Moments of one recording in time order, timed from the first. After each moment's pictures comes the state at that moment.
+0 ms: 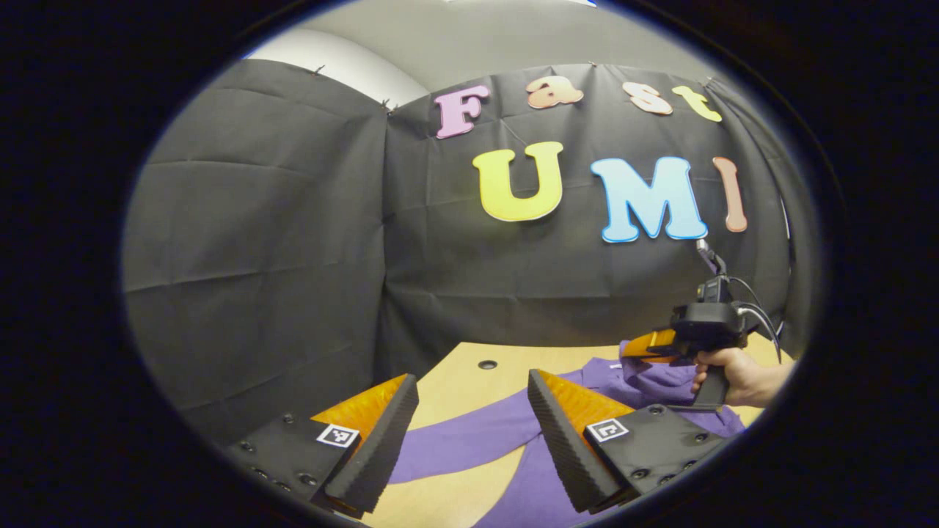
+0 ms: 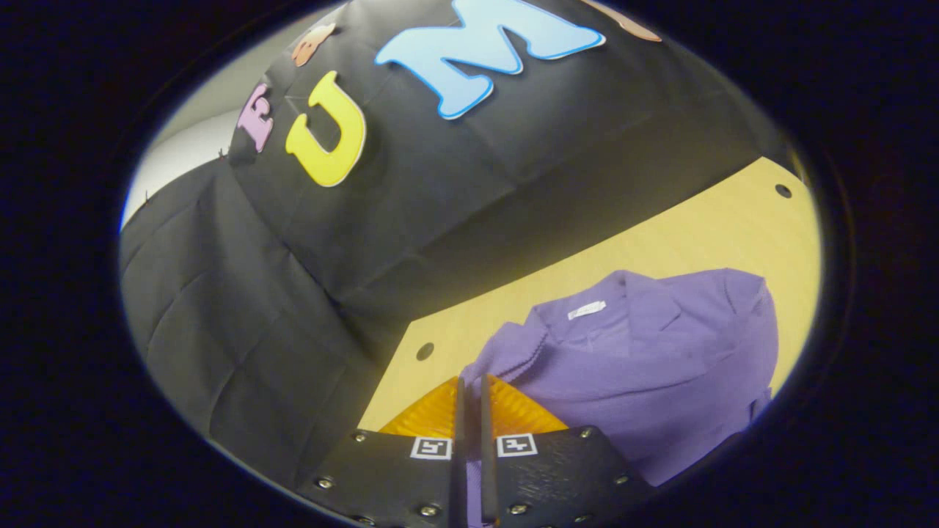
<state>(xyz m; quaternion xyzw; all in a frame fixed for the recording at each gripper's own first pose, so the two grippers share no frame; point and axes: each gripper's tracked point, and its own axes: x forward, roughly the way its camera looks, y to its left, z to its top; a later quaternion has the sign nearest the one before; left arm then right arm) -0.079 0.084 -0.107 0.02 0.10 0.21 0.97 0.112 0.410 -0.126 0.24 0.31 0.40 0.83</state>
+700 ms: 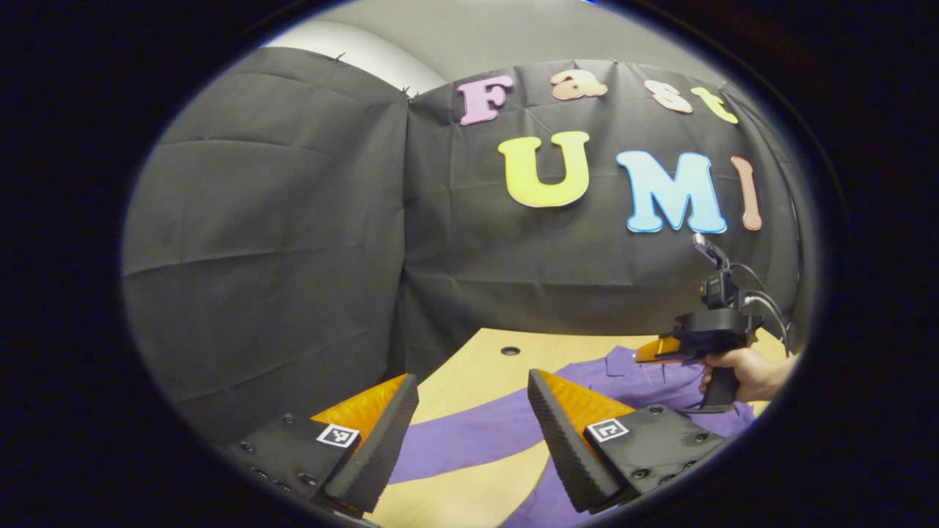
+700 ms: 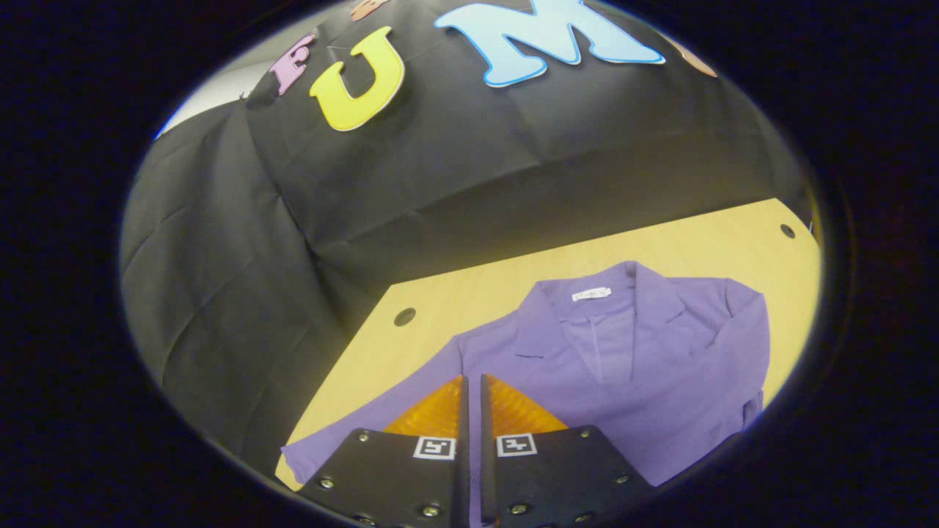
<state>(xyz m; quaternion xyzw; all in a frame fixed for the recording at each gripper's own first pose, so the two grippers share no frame) -0.104 0.139 -0.150 0.00 0.12 0.24 0.96 0.088 0.429 -0.155 0.13 0.30 0.39 0.86</state>
